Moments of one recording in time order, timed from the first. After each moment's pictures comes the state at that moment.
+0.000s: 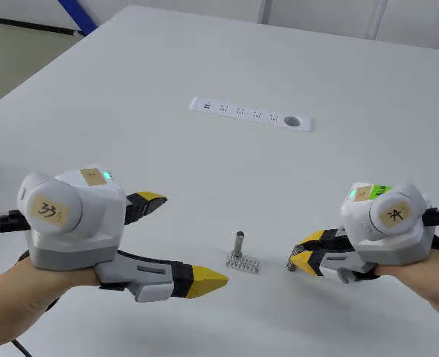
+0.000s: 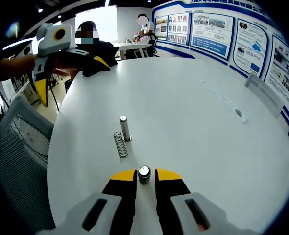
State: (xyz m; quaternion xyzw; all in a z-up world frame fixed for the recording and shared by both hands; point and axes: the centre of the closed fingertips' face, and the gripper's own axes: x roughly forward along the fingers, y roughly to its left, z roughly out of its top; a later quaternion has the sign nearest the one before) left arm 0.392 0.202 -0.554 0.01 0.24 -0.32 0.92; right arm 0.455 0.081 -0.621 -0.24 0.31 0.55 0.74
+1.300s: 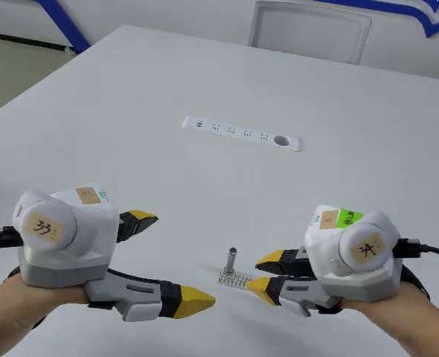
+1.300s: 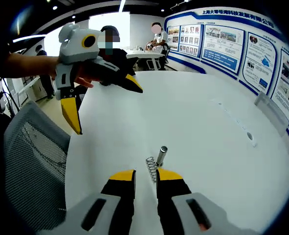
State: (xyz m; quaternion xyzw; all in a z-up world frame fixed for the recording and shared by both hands) left arm 0.387 0.209 -0.560 0.02 0.24 -0.33 0.91; right arm 0.403 0.135 -0.603 -0.25 0.27 0.58 0.72
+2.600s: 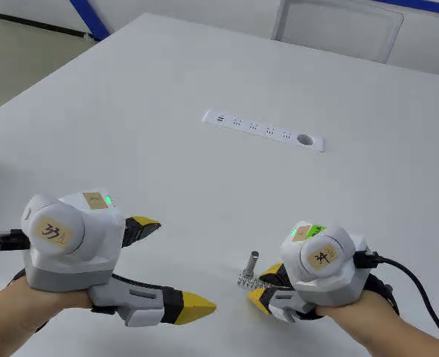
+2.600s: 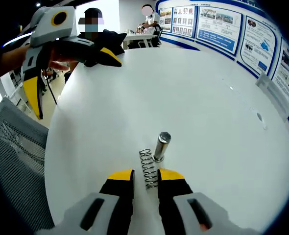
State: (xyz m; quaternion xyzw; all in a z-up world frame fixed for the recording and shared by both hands) left arm 0.382 0.233 -0.582 0.00 0.26 -0.31 0.91; right arm 0.417 0.152 -0.667 -0.27 0.35 0.55 0.71
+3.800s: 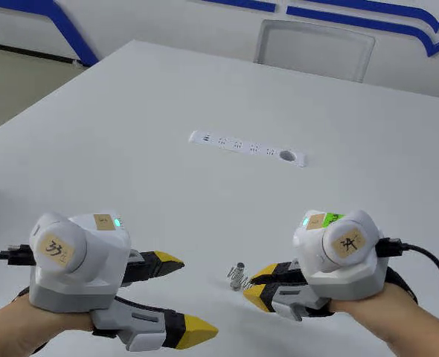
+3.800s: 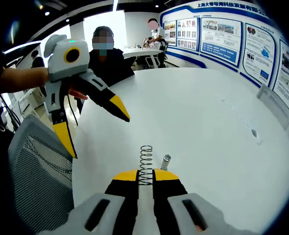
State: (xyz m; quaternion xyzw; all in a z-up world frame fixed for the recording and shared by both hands) left arm 0.359 0.180 -0.562 0.01 0.26 -0.41 0.87; right arm 0.398 0.144 -0.578 -0.24 0.29 0.59 0.71
